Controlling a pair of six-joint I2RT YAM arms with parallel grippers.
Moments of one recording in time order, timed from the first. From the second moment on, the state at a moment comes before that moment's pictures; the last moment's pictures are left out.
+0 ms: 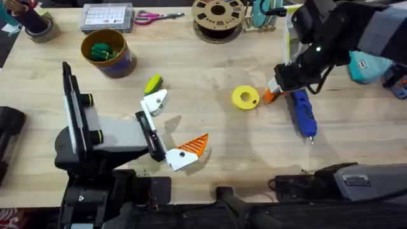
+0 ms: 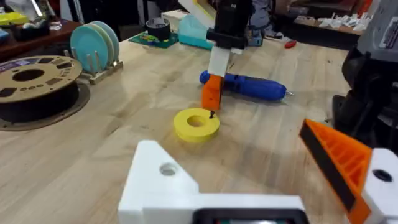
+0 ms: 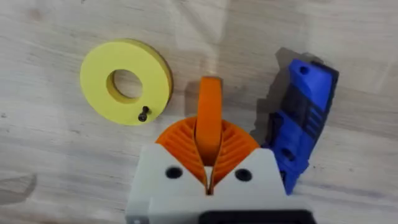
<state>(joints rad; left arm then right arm) 0.00 0.01 0.01 -0.12 1.13 0.07 0.21 1.53 1.08 -1.01 -0.04 0.05</state>
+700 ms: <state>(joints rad) 0.00 0.01 0.01 -0.12 1.13 0.07 0.21 1.36 1.26 -1.04 -0.19 0.06</state>
